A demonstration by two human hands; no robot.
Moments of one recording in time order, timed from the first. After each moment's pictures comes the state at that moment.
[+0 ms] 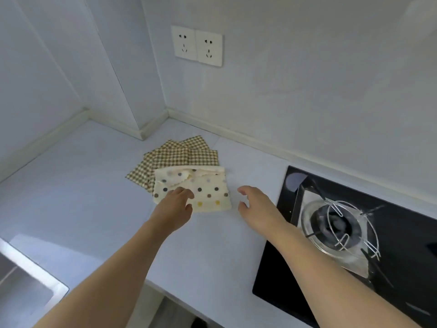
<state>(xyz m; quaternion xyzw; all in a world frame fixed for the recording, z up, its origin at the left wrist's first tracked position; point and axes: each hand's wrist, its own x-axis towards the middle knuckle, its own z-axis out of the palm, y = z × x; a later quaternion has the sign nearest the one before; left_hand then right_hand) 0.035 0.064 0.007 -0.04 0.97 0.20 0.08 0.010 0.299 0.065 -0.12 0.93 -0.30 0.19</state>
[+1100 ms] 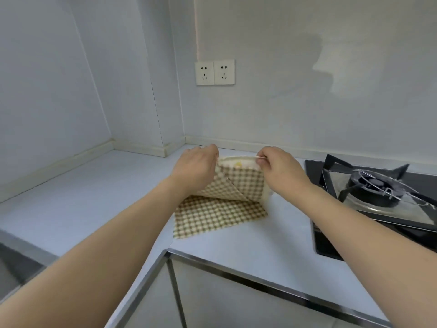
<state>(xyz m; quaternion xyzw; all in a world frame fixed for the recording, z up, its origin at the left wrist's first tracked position) 0.078 0.017 0.005 0.16 0.95 0.10 -0.26 0.080 0.240 0.005 -0.17 0.92 -0.26 -0.22</state>
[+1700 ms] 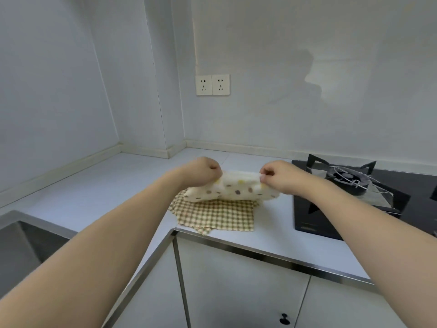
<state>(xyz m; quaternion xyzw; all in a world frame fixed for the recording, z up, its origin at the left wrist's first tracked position) 0.164 0.031 0.042 0.11 0.95 0.27 0.02 0.159 0.270 0.034 -0.15 0.95 -0.26 -0.02</state>
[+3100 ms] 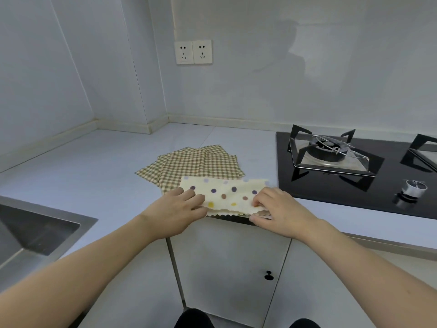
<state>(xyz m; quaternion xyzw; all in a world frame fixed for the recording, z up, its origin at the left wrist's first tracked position) 0.231 -0.004 -0.099 0.43 0.85 -0.19 -0.24 0.234 0.306 -0.100 -0.25 0.96 -0.10 -0.08</state>
